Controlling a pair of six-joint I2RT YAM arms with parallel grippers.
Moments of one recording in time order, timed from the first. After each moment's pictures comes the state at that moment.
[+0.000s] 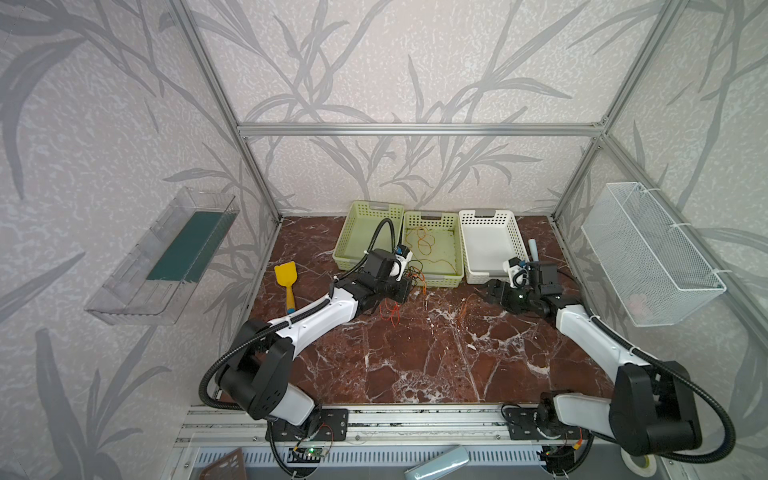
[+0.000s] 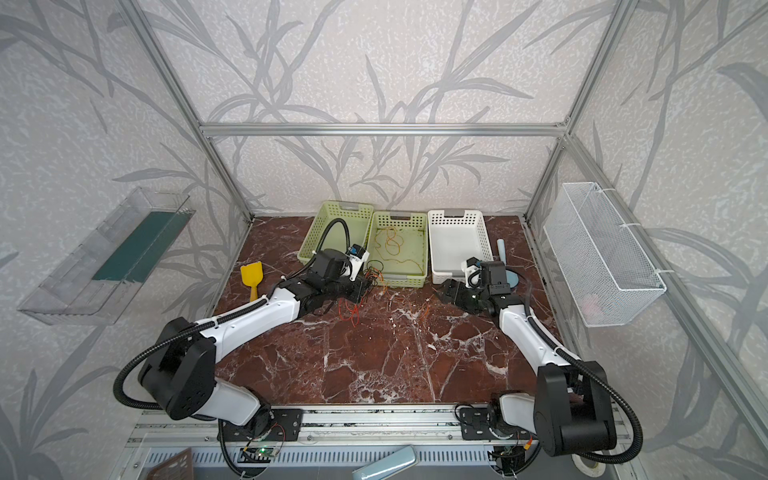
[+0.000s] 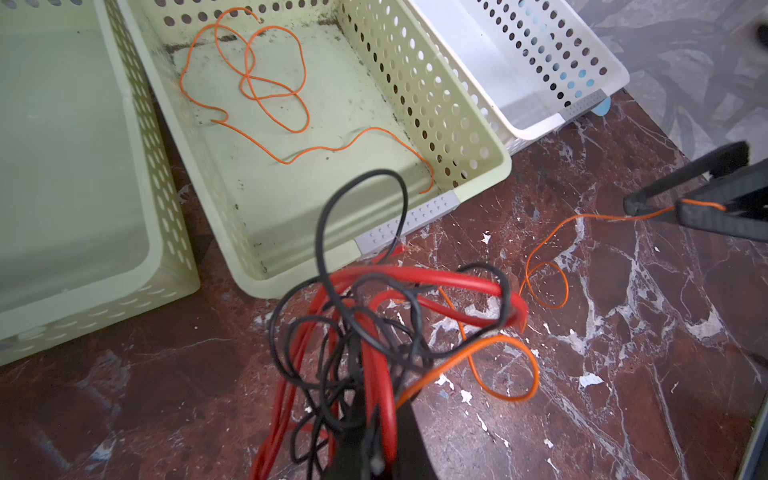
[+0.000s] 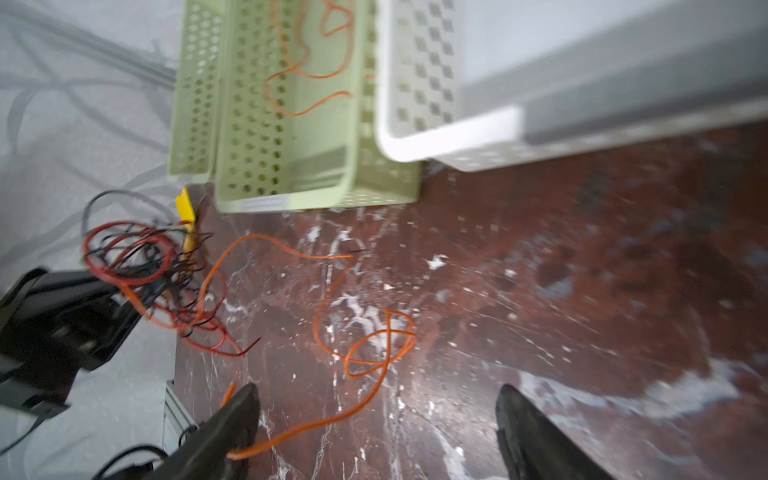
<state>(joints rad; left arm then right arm) -0.59 1.51 0.97 -0.17 0.18 -0.16 0.14 1.26 0.73 -0.27 -0.60 0.44</state>
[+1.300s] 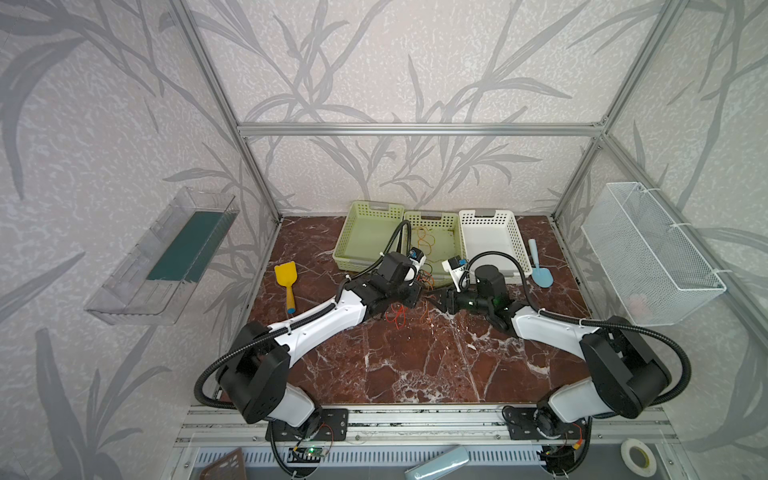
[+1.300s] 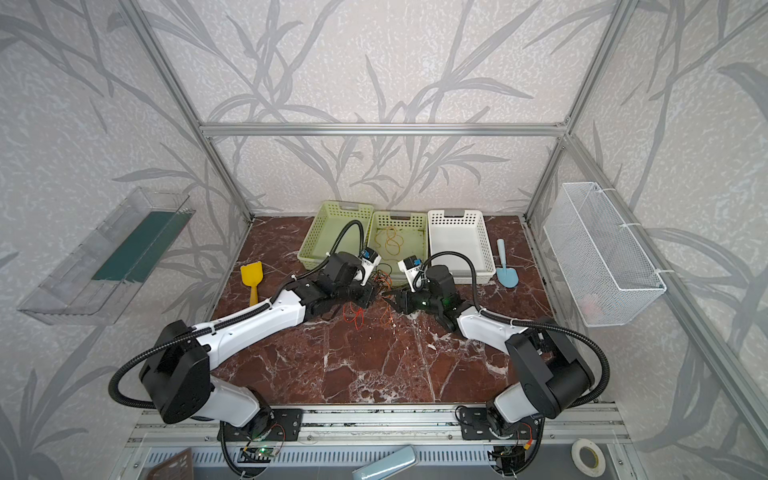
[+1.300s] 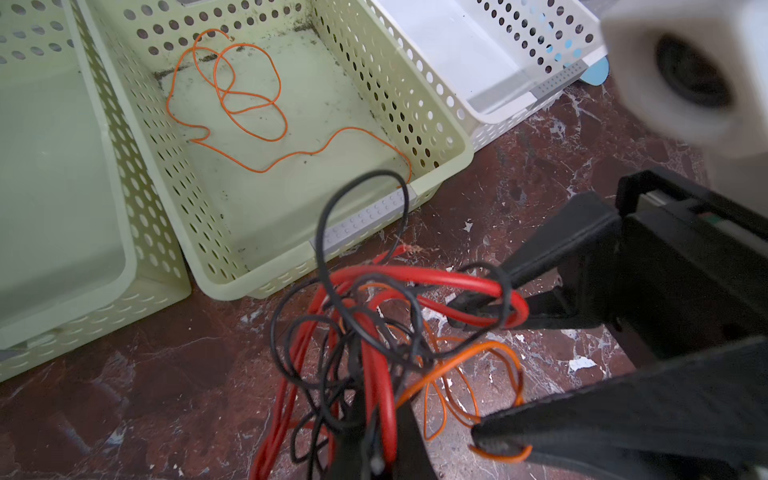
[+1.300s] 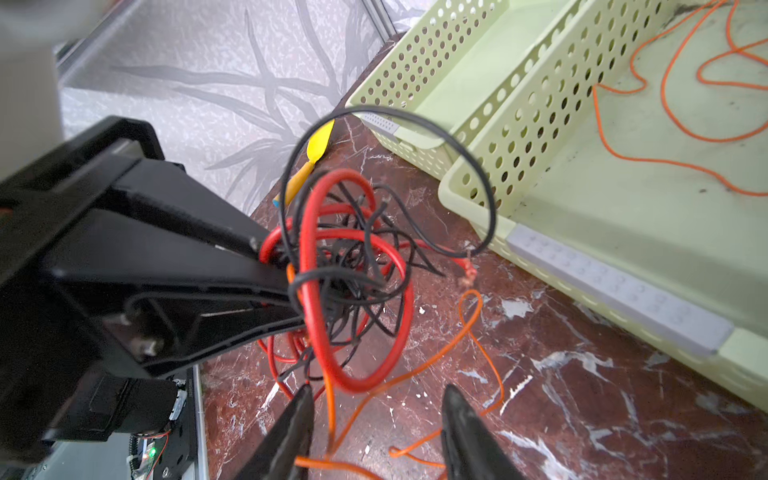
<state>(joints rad) -0.70 1.49 1.05 -0.29 0.03 -0.14 0.54 1.50 0.67 0.40 -0.56 0.40</state>
